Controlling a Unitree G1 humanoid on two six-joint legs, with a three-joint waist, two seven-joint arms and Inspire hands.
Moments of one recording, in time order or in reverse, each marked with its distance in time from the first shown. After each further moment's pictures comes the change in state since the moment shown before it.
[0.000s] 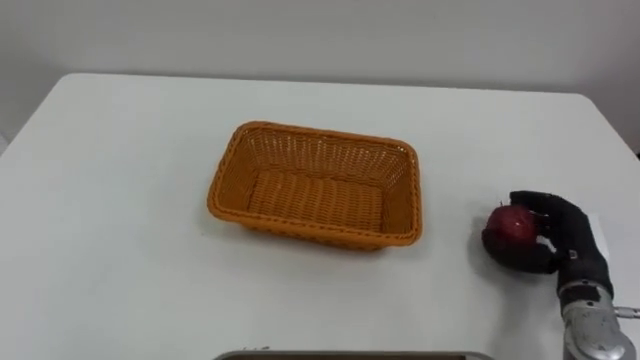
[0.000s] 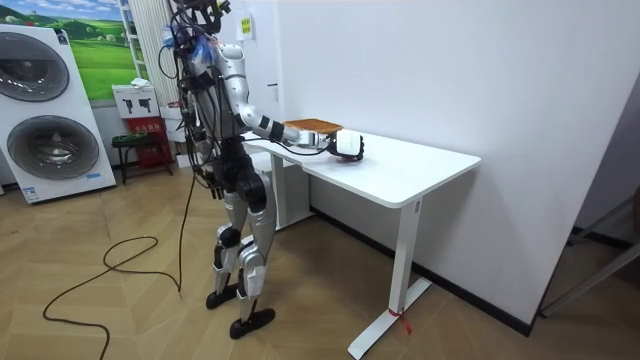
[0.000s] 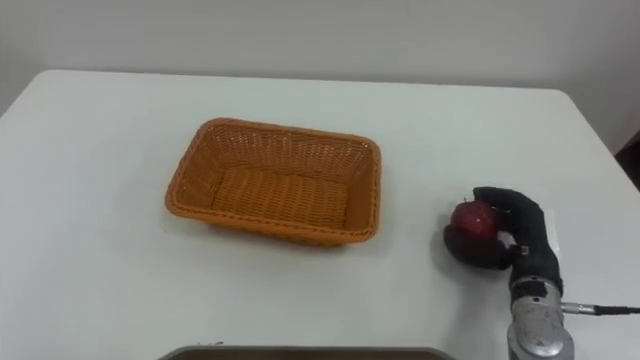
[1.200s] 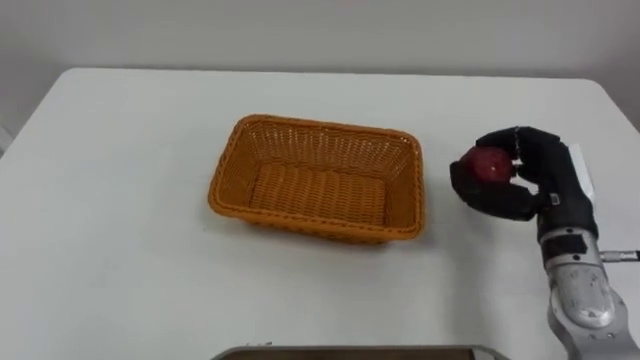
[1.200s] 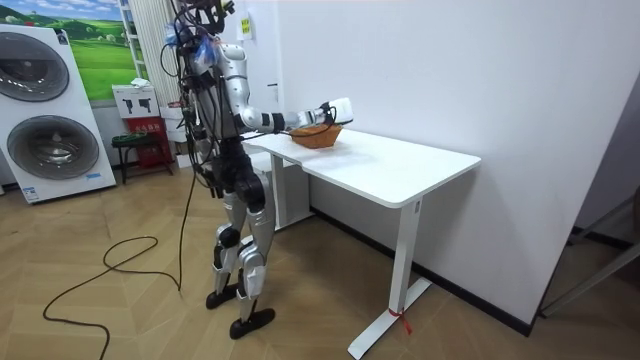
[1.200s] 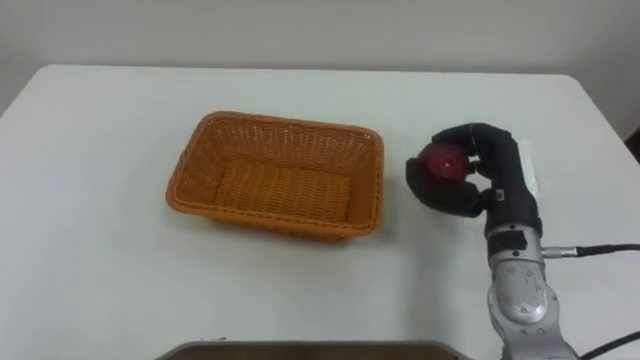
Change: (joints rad) left arm -0.012 0.001 -0.021 0.016 0.019 -0.009 -0.004; right arm 0.007 0.000 0.074 -0.480 -0.011 0.041 0.018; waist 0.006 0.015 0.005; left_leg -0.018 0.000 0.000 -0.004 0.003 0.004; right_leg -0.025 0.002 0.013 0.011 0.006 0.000
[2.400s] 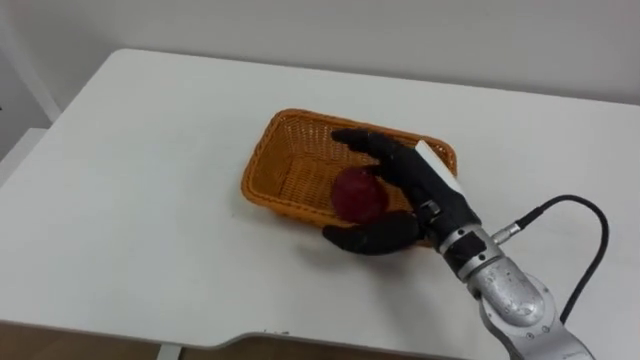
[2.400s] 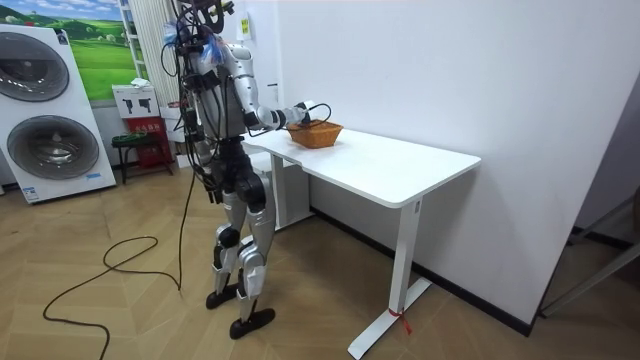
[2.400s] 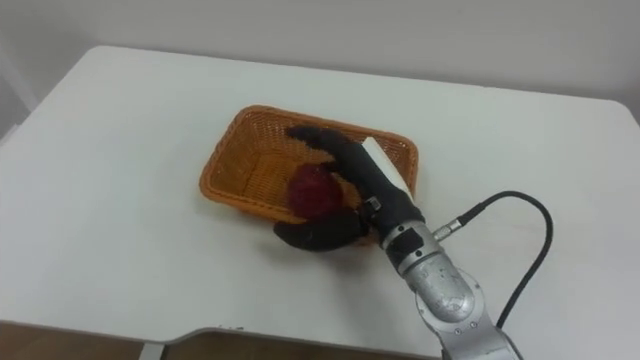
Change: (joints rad) left arm -0.067 -0.004 -0.152 0.023 -0.010 0.037 -0.024; right arm -0.033 0.004 0.303 -0.107 -0.019 0.066 0.276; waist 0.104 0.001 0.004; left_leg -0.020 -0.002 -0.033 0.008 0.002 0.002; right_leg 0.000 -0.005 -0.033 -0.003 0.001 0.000
